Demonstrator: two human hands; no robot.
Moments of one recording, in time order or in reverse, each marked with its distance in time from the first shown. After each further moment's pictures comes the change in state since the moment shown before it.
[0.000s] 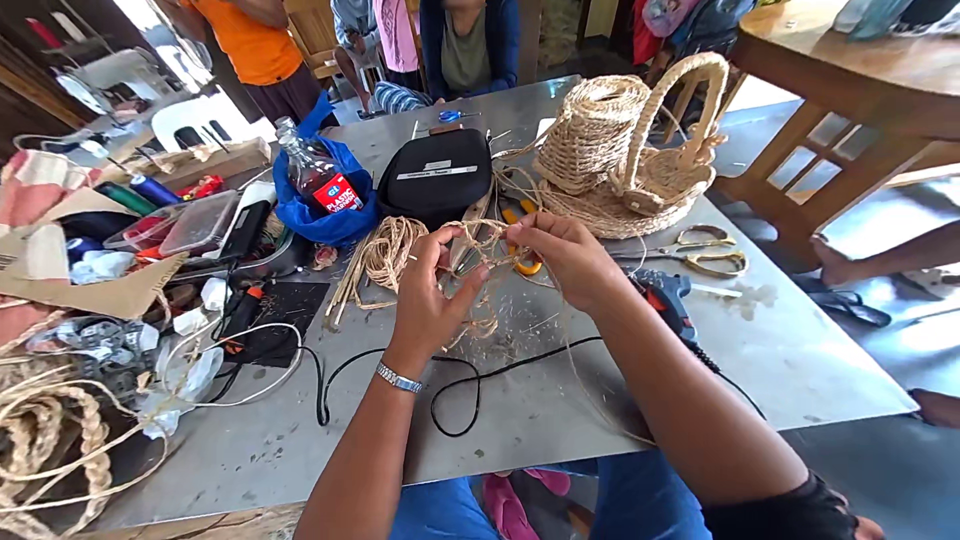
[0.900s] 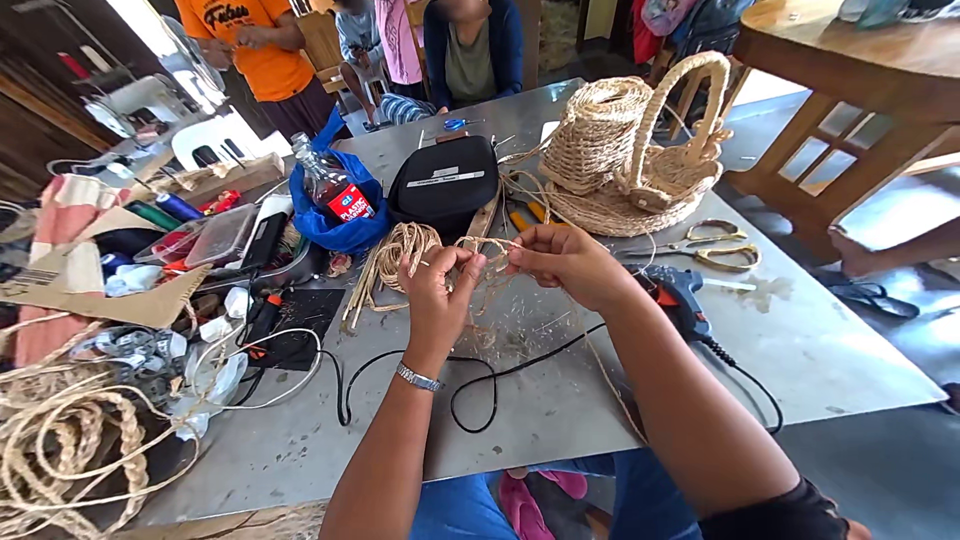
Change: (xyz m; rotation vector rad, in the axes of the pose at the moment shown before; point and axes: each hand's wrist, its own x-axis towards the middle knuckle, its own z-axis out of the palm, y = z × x) left_hand 0.000 0.000 -0.002 0.125 0.072 -0.006; right_hand 0.001 0.007 -0.001 0.072 -0.172 0.033
